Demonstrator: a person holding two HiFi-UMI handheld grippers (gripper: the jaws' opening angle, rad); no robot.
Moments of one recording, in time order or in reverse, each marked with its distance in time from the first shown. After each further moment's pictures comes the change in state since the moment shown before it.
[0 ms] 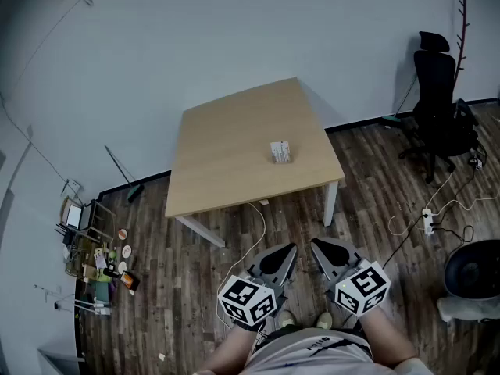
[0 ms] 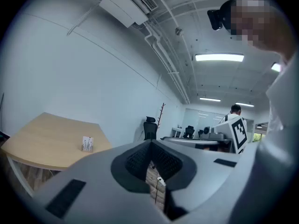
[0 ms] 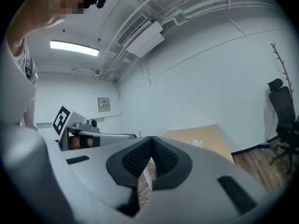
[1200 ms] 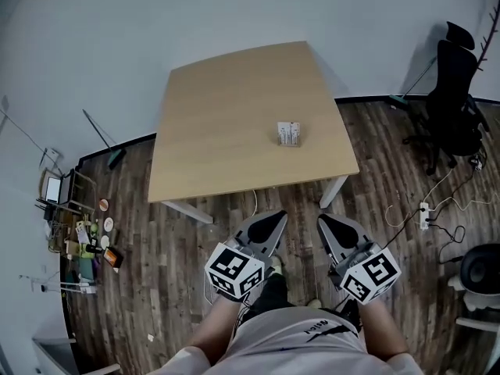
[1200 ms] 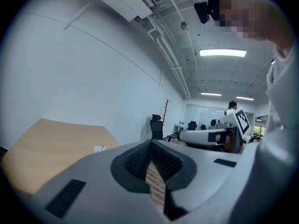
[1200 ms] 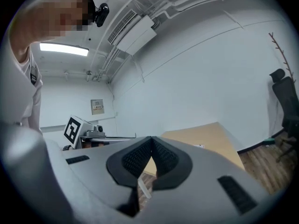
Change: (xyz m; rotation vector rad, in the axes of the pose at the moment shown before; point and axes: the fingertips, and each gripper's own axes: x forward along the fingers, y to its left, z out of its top) left arm 0.077 0.159 0.027 0.064 0.026 -0.017; right arm 0.124 -0.083 0.017 0.034 -0.008 -0.035
